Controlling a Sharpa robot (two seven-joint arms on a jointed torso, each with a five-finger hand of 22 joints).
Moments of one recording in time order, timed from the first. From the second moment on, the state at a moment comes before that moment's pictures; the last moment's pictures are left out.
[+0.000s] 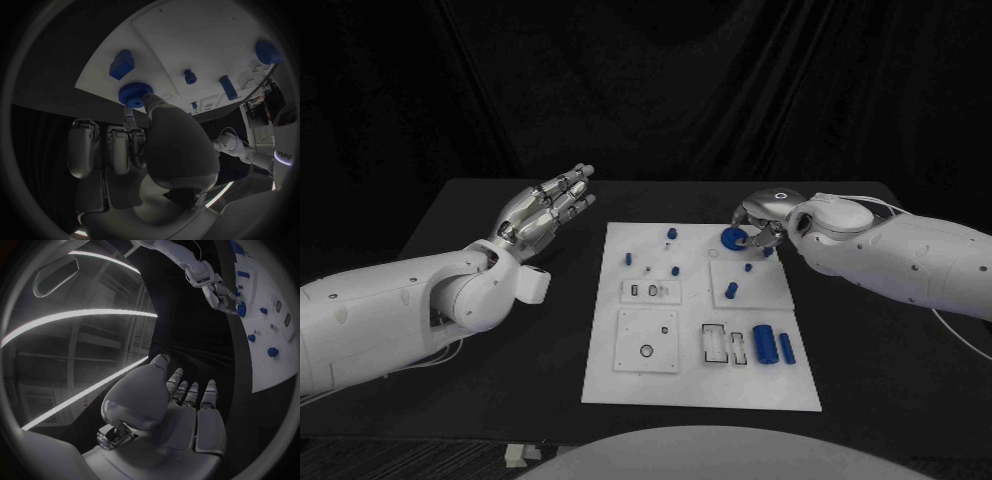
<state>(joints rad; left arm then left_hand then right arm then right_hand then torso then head) 1.18 -0.93 -0.21 1.53 -0.04 -0.08 0.68 1.45 0.25 -0.09 0.19 0.64 0.35 0.11 0.06 0.04 0.03 0.07 0.00 0.01 0.00 0.11 0.00 0.00 0.17 0.03 0.24 0.01 0.01 1.21 -0.65 -0.20 1.06 -1.67 -0.25 0.00 1.38 -0.13 0.23 0.25 0.28 0.93 0.07 0.19 0.25 1.47 -0.03 1.57 1.31 1.47 -0.09 1.57 1.31 0.05 1.46 0.02 1.43 1.31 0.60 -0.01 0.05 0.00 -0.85</state>
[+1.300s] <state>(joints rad) 1.18 -0.93 -0.21 1.53 -0.04 -0.08 0.67 1.46 0.25 -0.08 0.18 0.64 0.36 0.11 0.06 0.04 0.03 0.07 0.00 0.01 0.01 0.11 0.00 0.00 0.17 0.03 0.24 0.01 0.01 1.26 -0.56 -0.21 1.19 -1.67 -0.23 0.00 1.39 -0.13 0.23 0.24 0.29 0.93 0.07 0.21 0.25 1.46 -0.03 1.57 1.31 1.47 -0.09 1.57 1.31 0.05 1.46 0.02 1.42 1.31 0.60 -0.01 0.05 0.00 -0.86</state>
